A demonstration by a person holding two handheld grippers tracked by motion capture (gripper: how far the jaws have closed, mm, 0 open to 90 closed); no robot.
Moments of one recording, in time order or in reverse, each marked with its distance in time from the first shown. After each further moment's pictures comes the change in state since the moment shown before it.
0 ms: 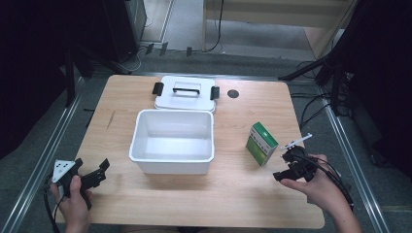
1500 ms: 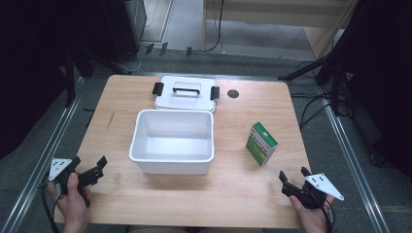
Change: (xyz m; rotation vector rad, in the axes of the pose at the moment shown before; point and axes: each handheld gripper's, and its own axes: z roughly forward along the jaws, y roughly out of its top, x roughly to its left) left arm 0.005 0.005 0.004 -0.009 0.008 -0.016; right arm -0.004 -0.107 0.071 -0.850 -0.163 0.281
